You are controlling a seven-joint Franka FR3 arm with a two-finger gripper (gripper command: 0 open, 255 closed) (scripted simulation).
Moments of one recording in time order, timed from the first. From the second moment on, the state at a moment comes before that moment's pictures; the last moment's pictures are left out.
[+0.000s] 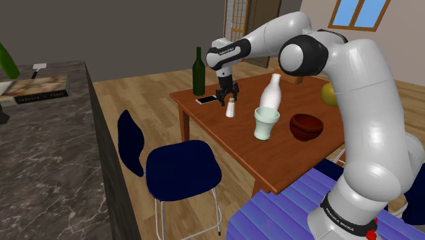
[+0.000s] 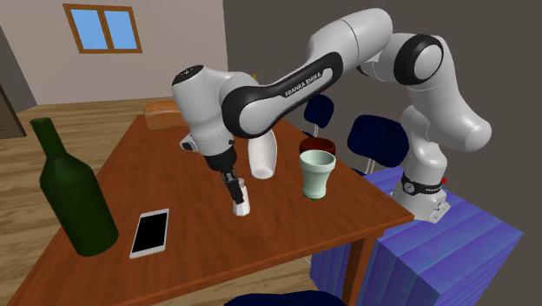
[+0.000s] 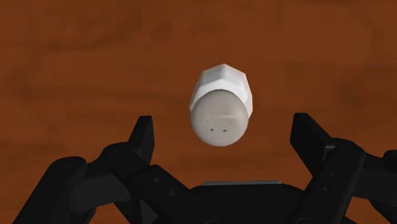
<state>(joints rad) -0.10 0.64 -0.07 -1.32 -0.10 1.73 -0.08</state>
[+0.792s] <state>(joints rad) -0.10 0.64 -0.07 -1.35 -0.10 1.76 -0.07</state>
